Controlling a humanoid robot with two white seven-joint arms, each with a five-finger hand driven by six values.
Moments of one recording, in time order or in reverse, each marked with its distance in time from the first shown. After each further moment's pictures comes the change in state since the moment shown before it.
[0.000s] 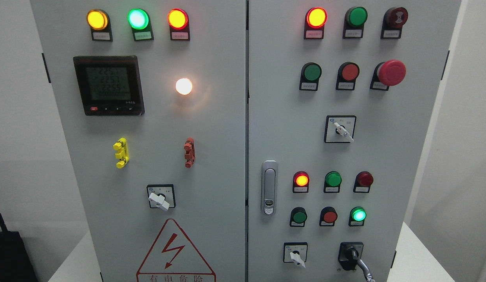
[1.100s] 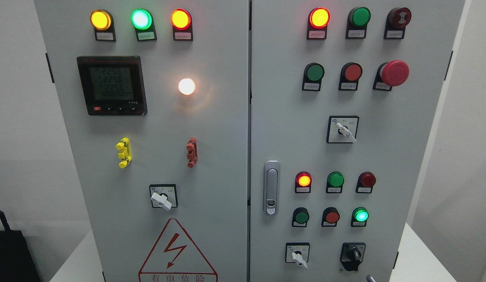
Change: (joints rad) left arm 0.000 0.000 0.000 0.000 0.000 0.000 0.000; right arm 0.113 0.007 -0.020 -0.070 0.000 -0.030 -0.008
